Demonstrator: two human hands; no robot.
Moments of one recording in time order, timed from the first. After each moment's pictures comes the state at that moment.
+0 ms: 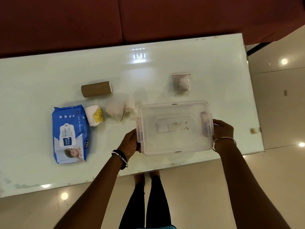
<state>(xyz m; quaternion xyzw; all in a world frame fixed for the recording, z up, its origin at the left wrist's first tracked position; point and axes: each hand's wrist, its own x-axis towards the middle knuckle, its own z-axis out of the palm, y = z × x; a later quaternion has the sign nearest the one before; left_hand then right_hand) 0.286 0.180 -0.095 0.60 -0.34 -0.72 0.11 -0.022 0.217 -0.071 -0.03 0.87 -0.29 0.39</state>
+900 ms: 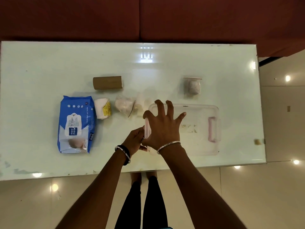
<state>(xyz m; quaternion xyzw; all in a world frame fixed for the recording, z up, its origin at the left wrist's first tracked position) 0.292 0.178 -0.095 0.59 -0.32 -0.73 0.10 0.171 0.158 -0.017 -0.68 0.69 0.12 0.22</state>
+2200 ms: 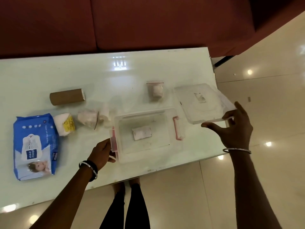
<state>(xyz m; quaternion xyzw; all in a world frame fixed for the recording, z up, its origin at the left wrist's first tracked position) 0.296 0.182 -0.108 0.63 -0.39 -0.67 0.05 -0.105 0.232 0.018 -0.43 0.86 -0.24 0.12</state>
